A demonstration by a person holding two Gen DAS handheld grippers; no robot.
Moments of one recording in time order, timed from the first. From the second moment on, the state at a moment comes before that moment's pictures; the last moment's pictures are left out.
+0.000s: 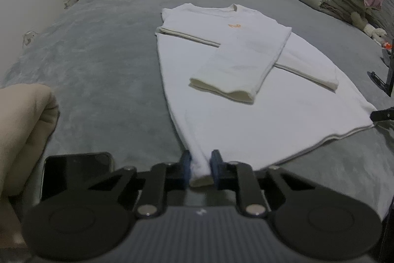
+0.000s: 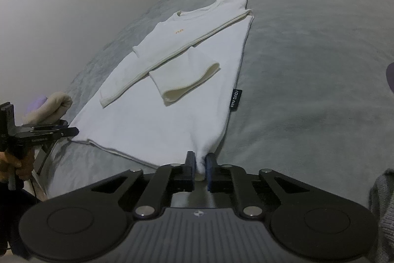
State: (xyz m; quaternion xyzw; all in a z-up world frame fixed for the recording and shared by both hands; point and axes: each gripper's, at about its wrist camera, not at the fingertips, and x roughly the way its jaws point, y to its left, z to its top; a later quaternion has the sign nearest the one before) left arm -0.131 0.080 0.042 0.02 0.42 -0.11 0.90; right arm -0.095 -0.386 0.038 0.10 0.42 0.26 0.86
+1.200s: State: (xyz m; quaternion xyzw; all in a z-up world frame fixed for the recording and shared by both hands) left arm 0.004 0.102 0.041 -0.07 0.44 -0.01 0.90; right arm 0.027 -0.355 0.064 0.11 0.39 0.16 0.90
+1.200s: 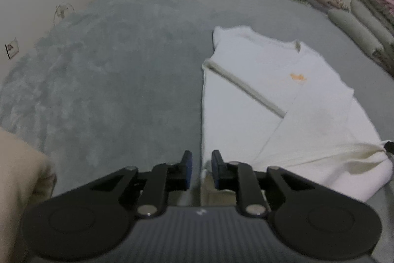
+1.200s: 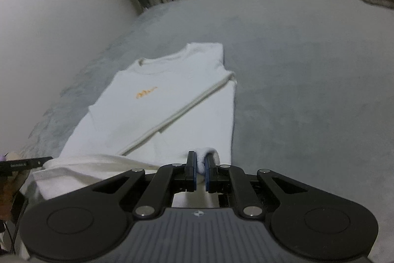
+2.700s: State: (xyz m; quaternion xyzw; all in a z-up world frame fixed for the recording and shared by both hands) left arm -0.060 0.124 0.070 0.04 0.35 -0.18 0.92; right arm 0.032 -0.330 0.060 -0.05 0.33 0.20 0.92
